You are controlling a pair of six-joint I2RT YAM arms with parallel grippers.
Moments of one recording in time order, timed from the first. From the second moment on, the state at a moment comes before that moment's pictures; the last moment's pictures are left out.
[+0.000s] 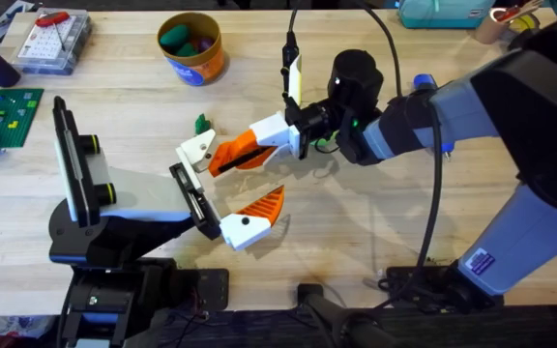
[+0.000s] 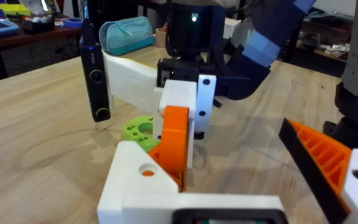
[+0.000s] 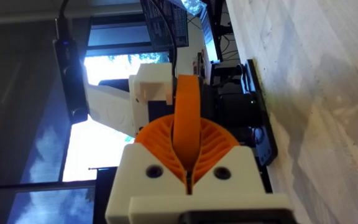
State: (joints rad) left arm -0.04 -0.01 -0.01 -0.03 1.00 -0.10; right arm 0.57 1.97 0.78 1.14 -1.41 1.56
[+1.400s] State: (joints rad) left arm -0.04 0.00 0.00 -0.05 1.00 -0.10; right arm 0.40 1.97 0.72 1.30 -1.54 1.61
